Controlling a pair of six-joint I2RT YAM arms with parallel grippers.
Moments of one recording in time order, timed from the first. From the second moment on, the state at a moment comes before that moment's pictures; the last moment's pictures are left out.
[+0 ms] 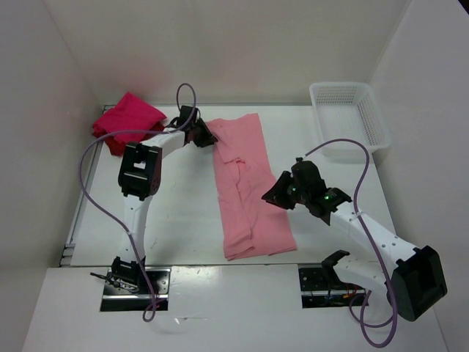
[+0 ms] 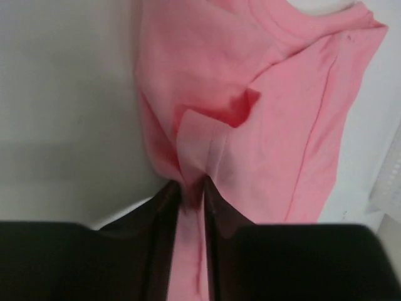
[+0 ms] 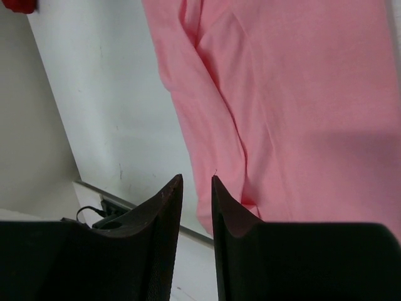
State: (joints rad) left arm -0.23 2.31 1.72 -0.18 0.23 -0.82; right arm 0.51 1.04 0.68 -0.37 -0.15 0.98
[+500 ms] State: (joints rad) left arm -0.22 2.60 2.28 -0.40 0.22 -0.79; right arm 0.51 1.13 0.68 -0.35 -0.13 0.98
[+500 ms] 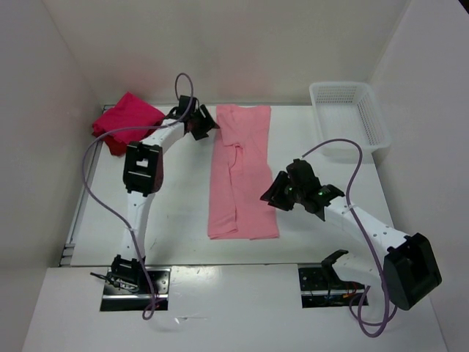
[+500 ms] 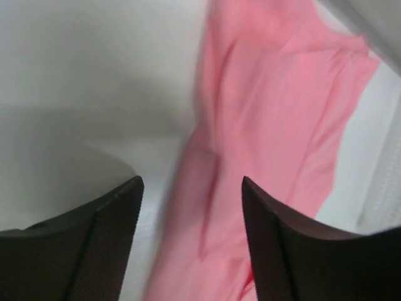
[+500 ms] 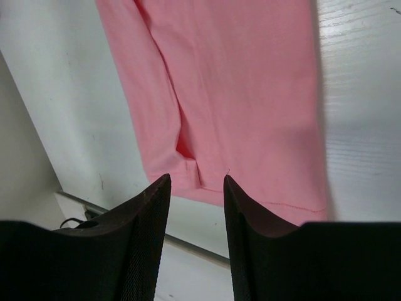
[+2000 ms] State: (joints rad) left arm -0.57 1.41 0.56 -0.24 0.38 -0.92; right arm 0.60 0.99 0.30 -0.32 -0.05 1.32
